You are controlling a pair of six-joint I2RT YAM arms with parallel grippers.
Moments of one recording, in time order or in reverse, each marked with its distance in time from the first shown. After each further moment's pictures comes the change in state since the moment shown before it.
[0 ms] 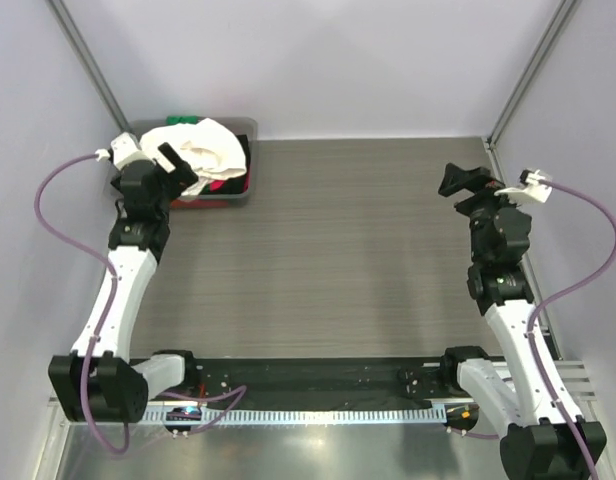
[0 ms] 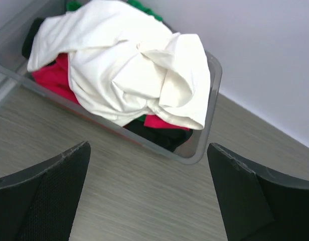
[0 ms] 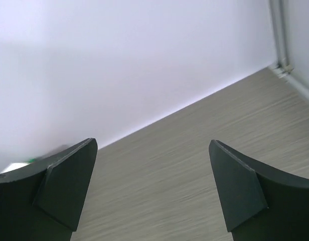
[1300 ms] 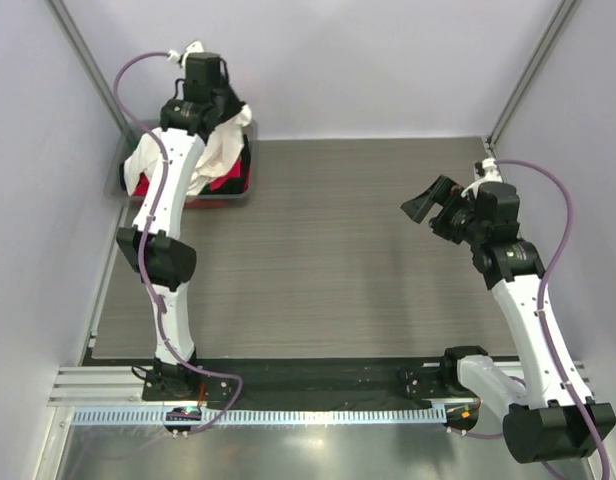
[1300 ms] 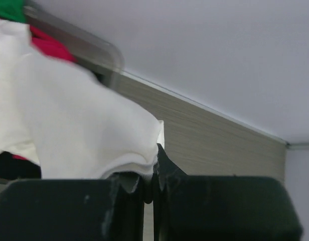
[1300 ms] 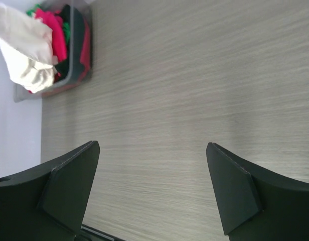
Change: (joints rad) left arm -0.153 0.982 1.395 -0.663 0.092 -0.173; right arm 0.024 0.124 0.263 -0.727 -0.467 0.132
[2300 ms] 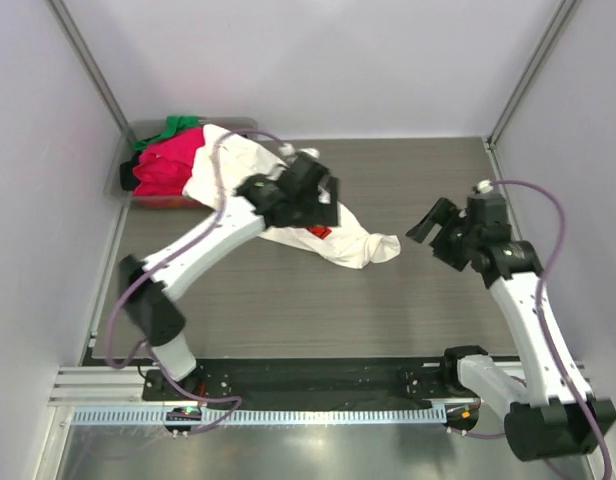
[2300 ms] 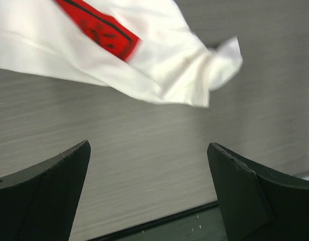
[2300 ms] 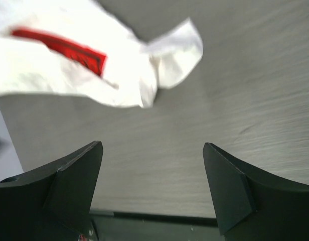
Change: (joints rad) left arm -0.669 -0.317 -0.621 -0.116 -0.055 -0.027; right arm 0.007 -0.033 0.111 -0.357 0.182 0.066
